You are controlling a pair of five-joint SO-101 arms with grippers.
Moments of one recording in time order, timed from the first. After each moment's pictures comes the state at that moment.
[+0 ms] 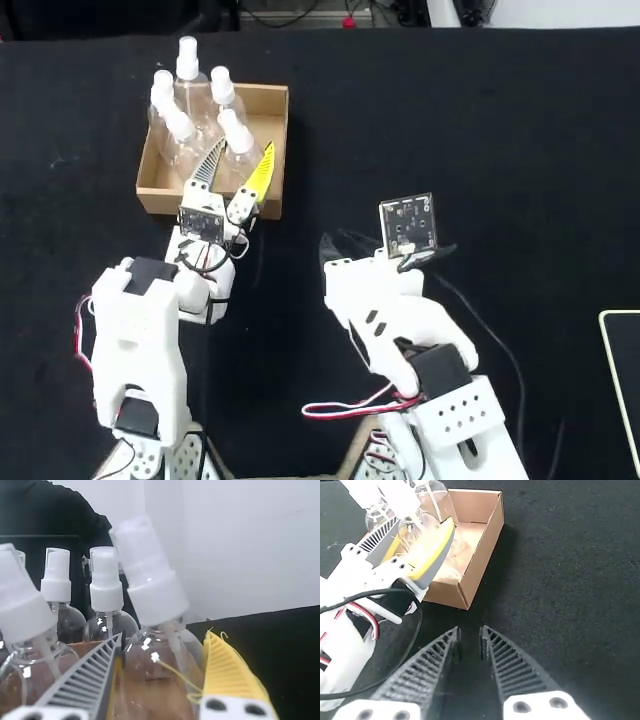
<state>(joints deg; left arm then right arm) 6.4 30.9 53.1 -90.1 -3.8 -21.6 -76.9 76.0 42.1 -9.9</state>
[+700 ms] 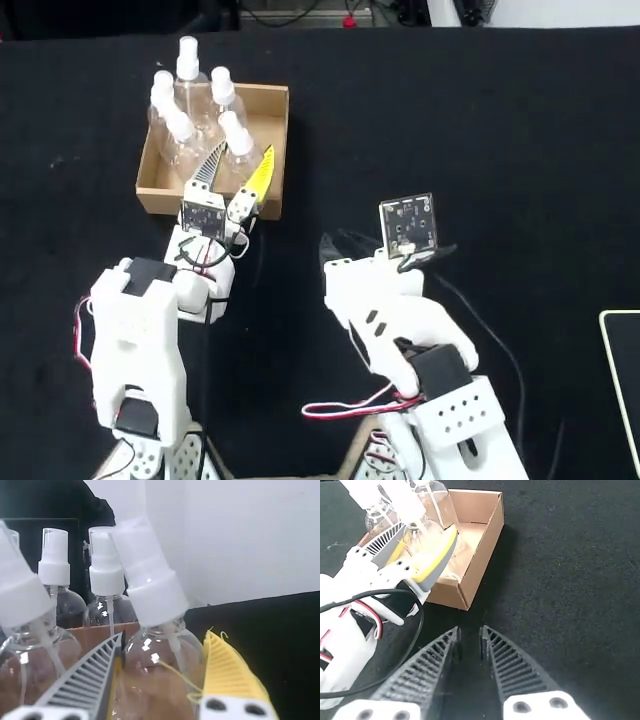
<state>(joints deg) 6.3 30.8 53.0 -85.1 -3.8 -21.6 -76.9 76.0 42.1 -9.9</state>
